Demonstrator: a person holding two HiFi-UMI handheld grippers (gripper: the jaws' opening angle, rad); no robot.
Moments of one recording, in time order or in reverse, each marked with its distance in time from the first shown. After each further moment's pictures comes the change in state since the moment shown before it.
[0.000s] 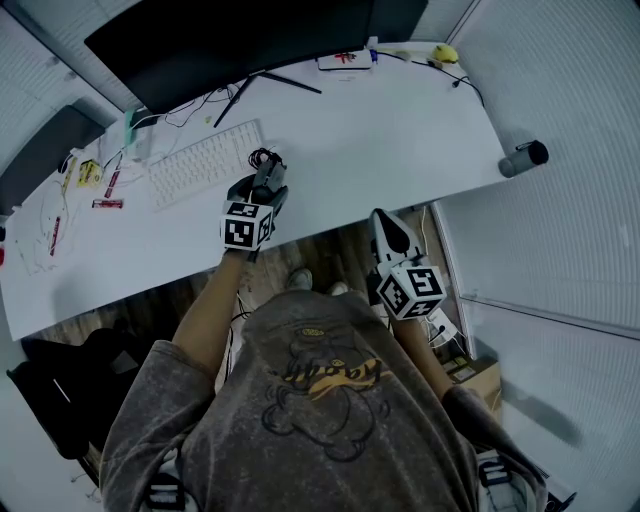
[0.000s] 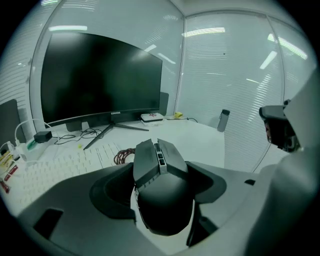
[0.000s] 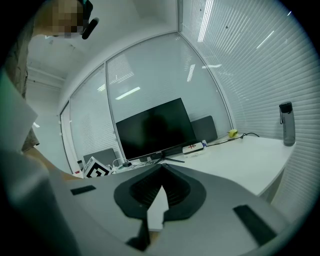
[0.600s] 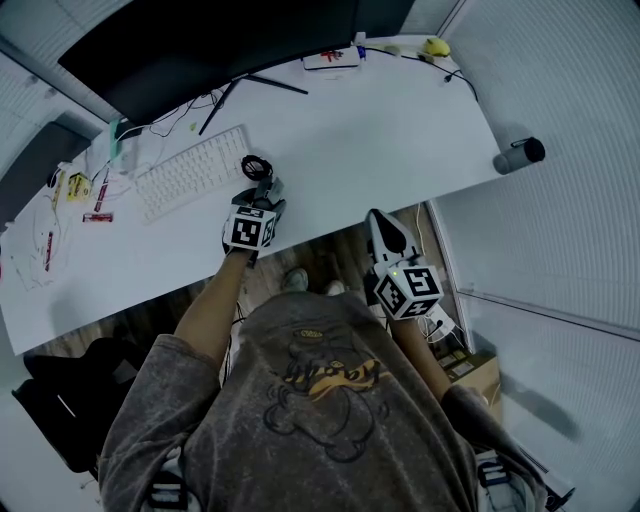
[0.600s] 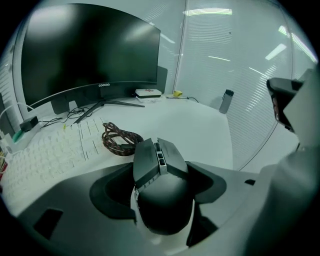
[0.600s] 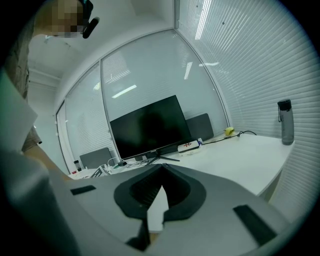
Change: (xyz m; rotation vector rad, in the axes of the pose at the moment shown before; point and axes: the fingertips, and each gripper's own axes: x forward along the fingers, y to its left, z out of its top) left arm 0.057 -0.006 -0.055 0.013 0.216 -0.025; right arm 0.013 -0.027 0.000 0.015 0.023 -0.028
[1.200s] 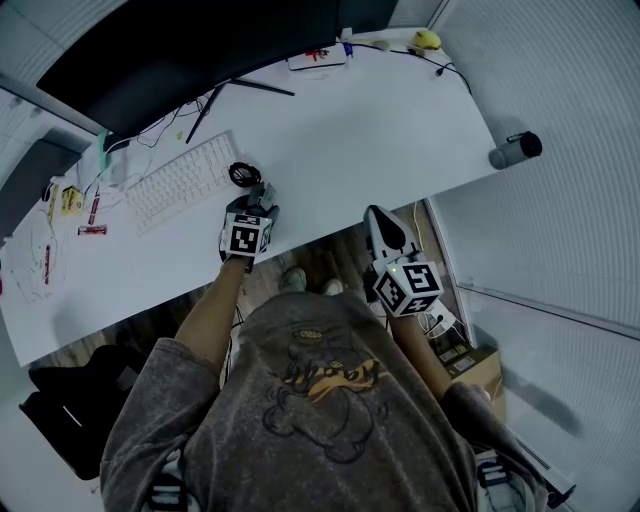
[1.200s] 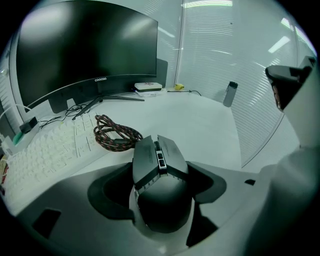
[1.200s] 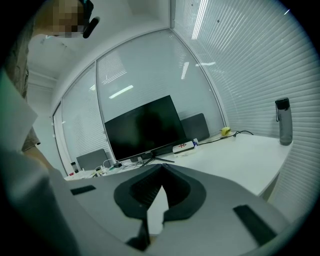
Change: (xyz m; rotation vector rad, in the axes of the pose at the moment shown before) left arm 0.018 -0.002 -0.009 0.020 0.059 0.042; right arm 0.008 -0.029 0.009 0.021 0.003 -0.024
